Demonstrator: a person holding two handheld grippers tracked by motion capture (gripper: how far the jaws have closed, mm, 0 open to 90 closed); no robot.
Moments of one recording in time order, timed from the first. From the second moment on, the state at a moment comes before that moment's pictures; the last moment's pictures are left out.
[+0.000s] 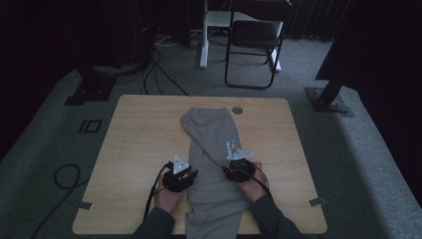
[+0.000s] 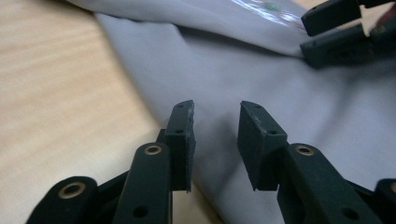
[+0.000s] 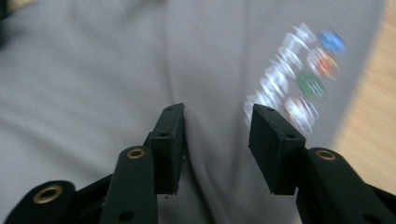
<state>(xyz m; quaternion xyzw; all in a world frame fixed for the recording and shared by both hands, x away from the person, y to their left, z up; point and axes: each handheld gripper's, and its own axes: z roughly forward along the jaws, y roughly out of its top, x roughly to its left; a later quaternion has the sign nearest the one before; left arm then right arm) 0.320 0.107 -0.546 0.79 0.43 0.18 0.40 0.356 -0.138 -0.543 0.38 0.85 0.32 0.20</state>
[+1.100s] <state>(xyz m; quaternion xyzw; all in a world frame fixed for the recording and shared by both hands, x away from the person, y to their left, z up) 0.346 0.103 -0.552 0.79 0.44 0.18 0.39 0.433 -0.190 -0.545 0.49 0.78 0.32 0.19</state>
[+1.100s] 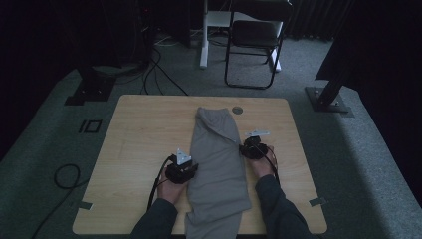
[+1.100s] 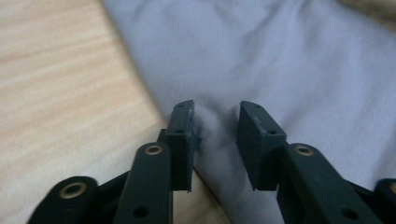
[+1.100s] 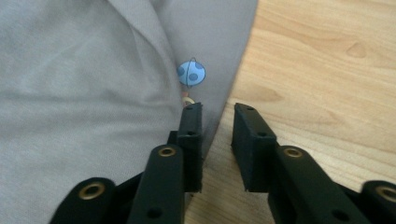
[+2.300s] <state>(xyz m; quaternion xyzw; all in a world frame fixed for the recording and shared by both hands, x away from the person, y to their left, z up) 0.408 0.074 -0.555 0.79 0.45 0.19 0.36 0.460 -0.185 -0.546 0.53 0.76 0.32 0.20</state>
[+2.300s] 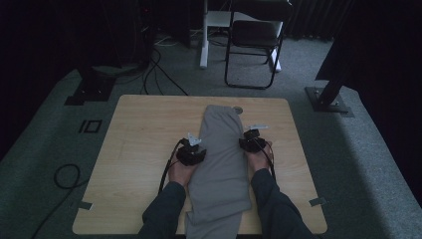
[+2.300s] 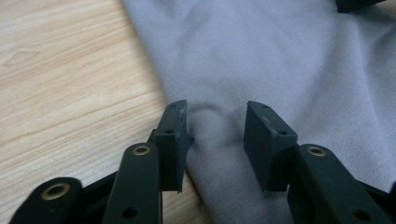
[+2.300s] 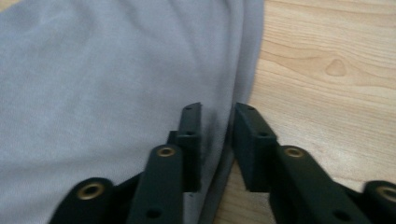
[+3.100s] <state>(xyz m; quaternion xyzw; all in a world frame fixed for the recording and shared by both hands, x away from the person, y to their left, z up) 0.352 0.097 -0.555 0.80 0.44 0.18 0.37 0.424 -0.173 -0.546 0.49 0.79 0.32 0.19</state>
